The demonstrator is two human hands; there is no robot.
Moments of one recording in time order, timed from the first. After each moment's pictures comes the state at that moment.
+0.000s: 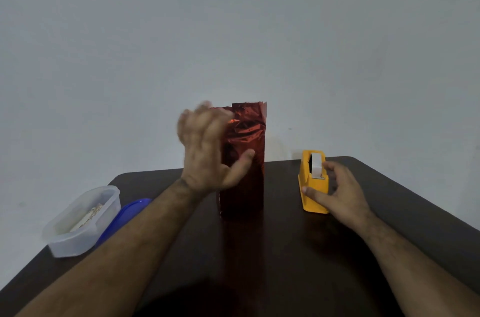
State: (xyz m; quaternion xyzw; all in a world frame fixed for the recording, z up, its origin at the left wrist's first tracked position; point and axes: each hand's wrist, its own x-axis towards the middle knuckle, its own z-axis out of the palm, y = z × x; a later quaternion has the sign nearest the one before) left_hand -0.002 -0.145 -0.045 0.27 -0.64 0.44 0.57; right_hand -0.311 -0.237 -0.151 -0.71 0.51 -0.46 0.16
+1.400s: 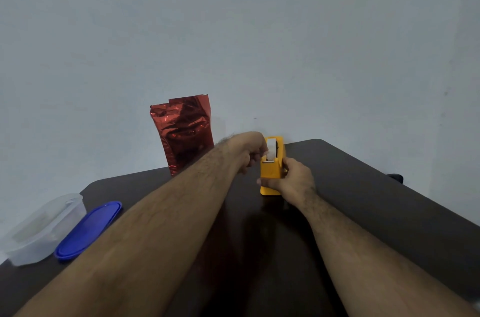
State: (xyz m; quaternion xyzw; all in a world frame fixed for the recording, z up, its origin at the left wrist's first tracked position) left_hand -0.187 -0.227 -0.033 0.73 -0.46 -0.41 0.29; right_hand -0.317 -0.236 -0.160 -0.66 0.55 -0.45 0.24
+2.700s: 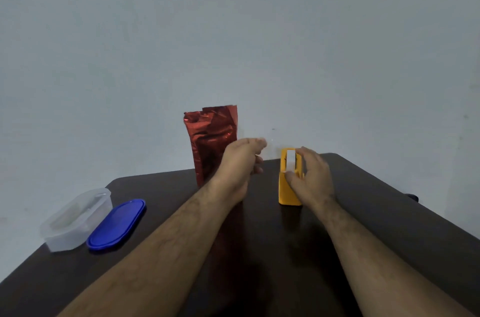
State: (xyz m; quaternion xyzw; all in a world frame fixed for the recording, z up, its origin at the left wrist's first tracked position) left_hand -0.140 -0.138 -0.041 0.46 -0.48 -0.39 0.64; right_hand -0.305 -0.218 -0.125 -0.68 0.48 -0.54 0.09
